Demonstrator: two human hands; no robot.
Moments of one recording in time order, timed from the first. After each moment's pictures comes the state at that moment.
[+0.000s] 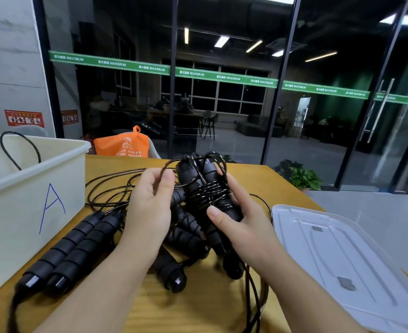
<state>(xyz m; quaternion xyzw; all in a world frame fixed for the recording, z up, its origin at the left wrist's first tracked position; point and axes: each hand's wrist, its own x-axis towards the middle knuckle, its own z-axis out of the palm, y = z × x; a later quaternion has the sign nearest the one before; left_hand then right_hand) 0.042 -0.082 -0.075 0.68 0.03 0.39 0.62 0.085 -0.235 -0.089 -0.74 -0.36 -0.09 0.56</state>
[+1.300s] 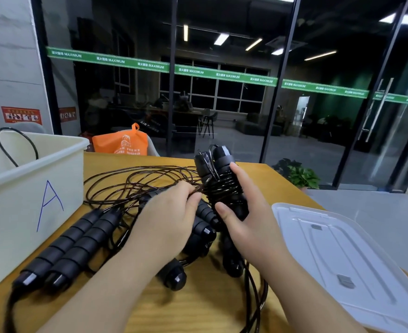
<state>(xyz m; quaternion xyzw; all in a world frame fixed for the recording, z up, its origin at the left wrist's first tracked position) 0.035 -0.088 -0.079 0.89 -0.01 0.34 0.29 0.098 -0.240 -0.098 -0.79 -0.32 -0.21 0.48</state>
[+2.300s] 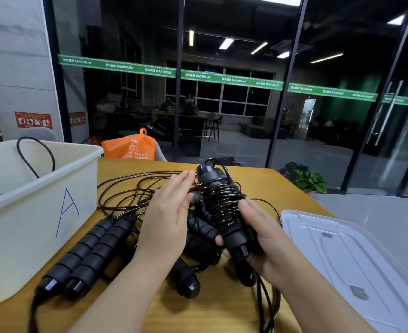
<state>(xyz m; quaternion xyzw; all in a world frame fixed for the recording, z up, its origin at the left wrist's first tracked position) 0.052 -0.064 -0.099 0.82 -0.04 0.45 0.34 0.083 -0.235 -0.082 -0.54 -0.24 0.21 0.78</state>
